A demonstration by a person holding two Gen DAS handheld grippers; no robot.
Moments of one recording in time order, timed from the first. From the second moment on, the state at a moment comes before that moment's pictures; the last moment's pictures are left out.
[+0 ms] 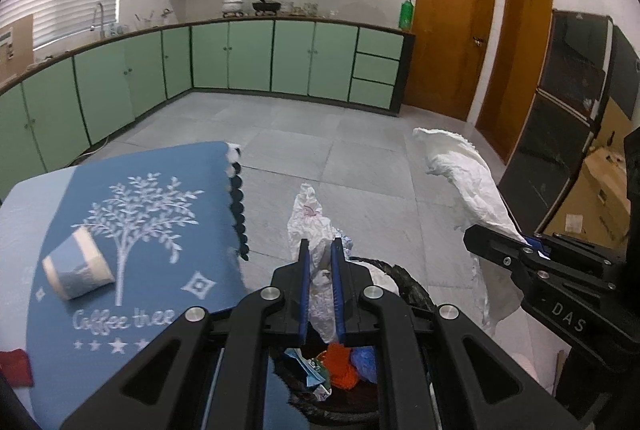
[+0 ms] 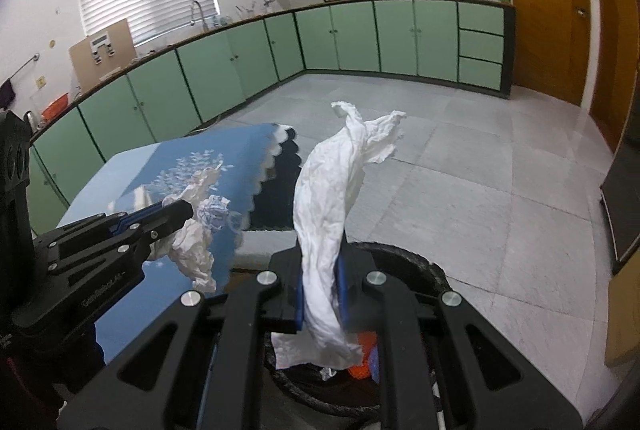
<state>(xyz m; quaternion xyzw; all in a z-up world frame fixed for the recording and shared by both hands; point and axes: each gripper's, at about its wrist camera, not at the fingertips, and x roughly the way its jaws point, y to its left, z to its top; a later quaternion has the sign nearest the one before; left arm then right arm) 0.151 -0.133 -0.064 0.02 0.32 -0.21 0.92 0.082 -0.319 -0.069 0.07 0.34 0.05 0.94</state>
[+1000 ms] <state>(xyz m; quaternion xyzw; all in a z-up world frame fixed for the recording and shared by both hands) 0.188 -0.172 -0.098 0.02 0.36 -0.23 0.90 0.102 -0.372 -0.128 0.09 0.38 -0.03 0.92</state>
